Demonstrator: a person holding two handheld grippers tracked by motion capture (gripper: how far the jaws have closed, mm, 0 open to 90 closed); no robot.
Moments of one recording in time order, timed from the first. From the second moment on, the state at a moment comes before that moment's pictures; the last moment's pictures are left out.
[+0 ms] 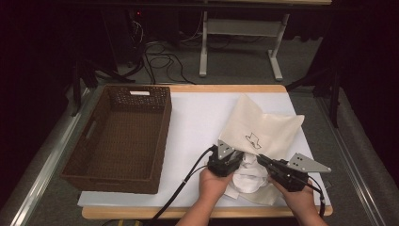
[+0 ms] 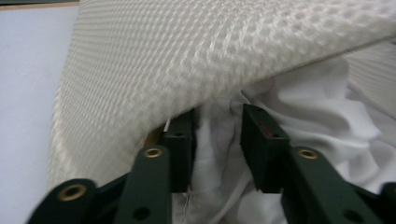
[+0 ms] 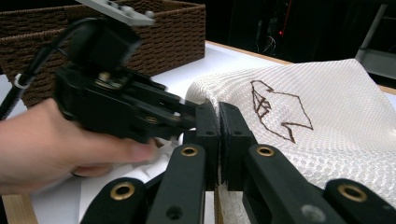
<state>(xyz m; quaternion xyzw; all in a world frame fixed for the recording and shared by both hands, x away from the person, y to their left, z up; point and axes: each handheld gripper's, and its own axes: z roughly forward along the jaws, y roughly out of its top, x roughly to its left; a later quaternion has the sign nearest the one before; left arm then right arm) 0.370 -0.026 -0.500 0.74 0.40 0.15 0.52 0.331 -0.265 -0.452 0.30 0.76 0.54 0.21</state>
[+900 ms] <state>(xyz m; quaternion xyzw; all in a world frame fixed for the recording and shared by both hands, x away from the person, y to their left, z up) 0.323 -0.002 -0.524 0.82 0.37 0.09 0.44 0.330 -0.263 -0.454 0.29 0.76 0.53 0.21</state>
